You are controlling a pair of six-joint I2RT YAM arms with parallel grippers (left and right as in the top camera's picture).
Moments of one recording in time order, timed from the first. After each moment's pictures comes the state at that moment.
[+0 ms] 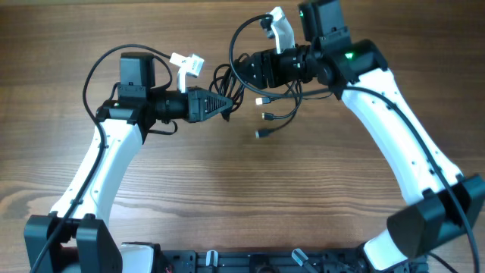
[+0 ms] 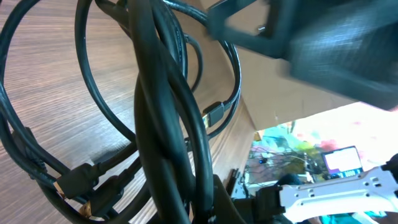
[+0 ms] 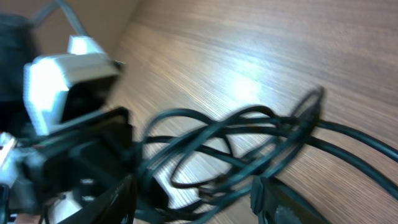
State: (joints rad) left arm -0.09 1.50 1.06 -0.43 1.14 -0.18; right arm 0.40 1.74 1.67 -0.76 -0.66 0.17
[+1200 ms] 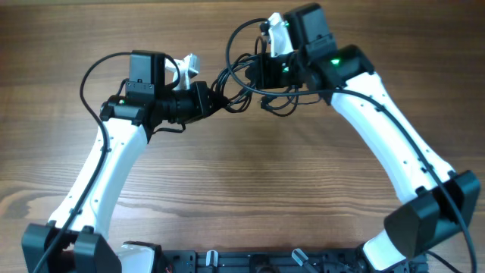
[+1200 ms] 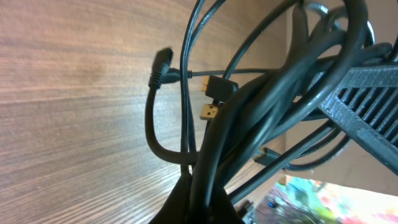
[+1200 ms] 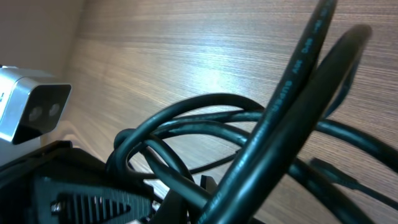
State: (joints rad) left arm -0.16 1.48 1.13 -0.60 0.74 -0.48; right arm 0.43 1.74 1.64 -0.76 -0.44 0.36
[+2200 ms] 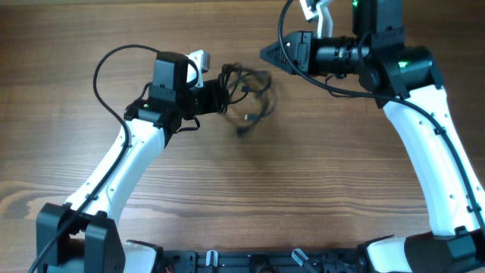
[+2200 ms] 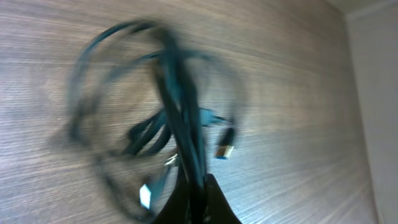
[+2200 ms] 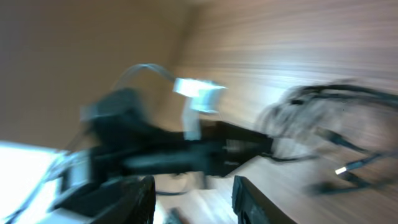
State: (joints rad) left arm -0.26 1.53 1.06 -0.34 0.44 -0.45; right arm 0.27 1.58 1.66 -0.79 -0.76 0.45
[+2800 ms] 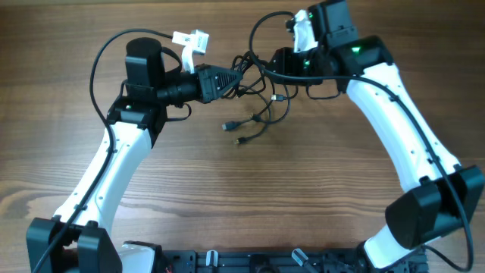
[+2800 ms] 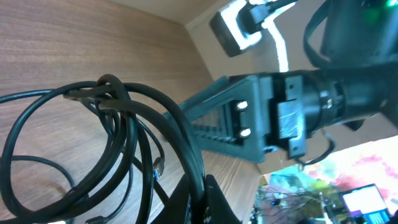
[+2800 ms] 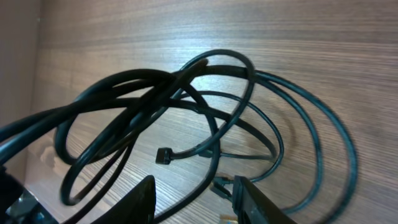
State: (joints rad) left arm -0.18 1.48 1.06 -0.02 0.98 -0.54; right arm 0.35 1.79 1.66 -0.87 -0.42 0.36
